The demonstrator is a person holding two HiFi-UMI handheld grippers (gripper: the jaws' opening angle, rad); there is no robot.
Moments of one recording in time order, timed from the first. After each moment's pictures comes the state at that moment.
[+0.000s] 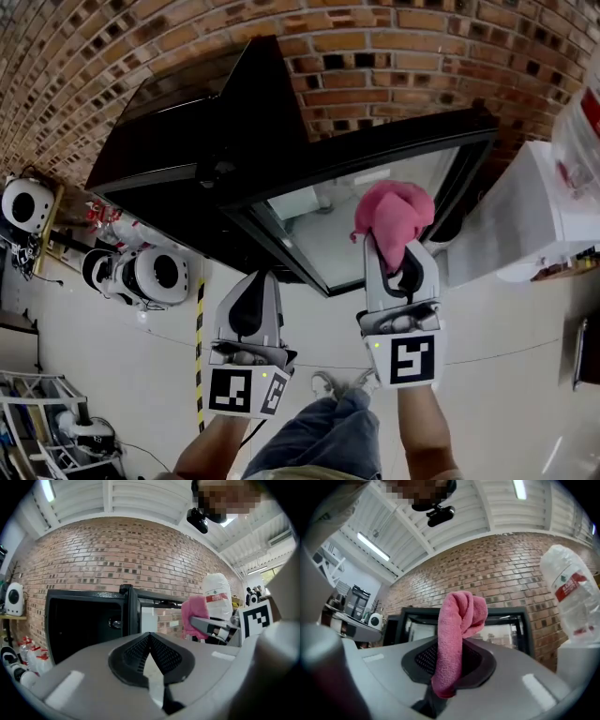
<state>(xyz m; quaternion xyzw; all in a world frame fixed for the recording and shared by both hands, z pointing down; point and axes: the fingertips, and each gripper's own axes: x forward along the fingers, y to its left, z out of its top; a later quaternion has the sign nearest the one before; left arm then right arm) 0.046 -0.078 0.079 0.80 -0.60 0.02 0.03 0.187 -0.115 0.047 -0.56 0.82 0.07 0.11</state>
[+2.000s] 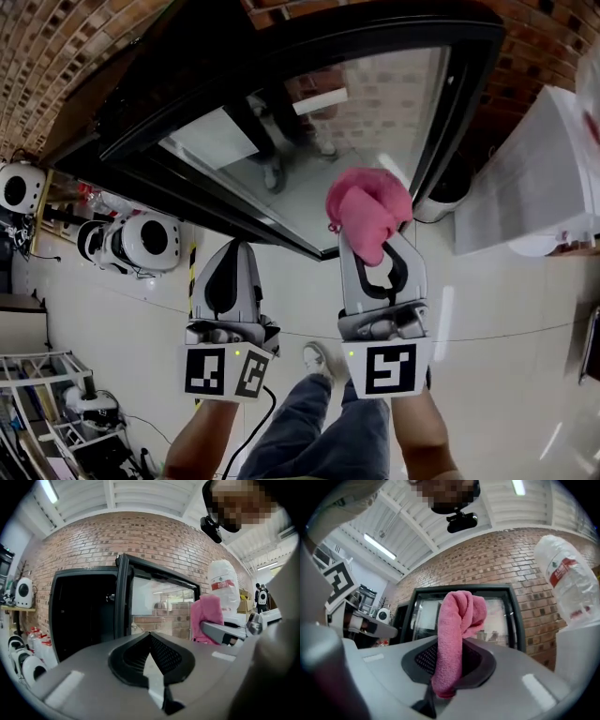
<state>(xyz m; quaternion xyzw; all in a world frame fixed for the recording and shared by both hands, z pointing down) 0.079 -0.083 0.164 0.77 -0.64 0.04 0.06 0.215 -0.094 0.153 -0.54 0.84 0.04 0.07</state>
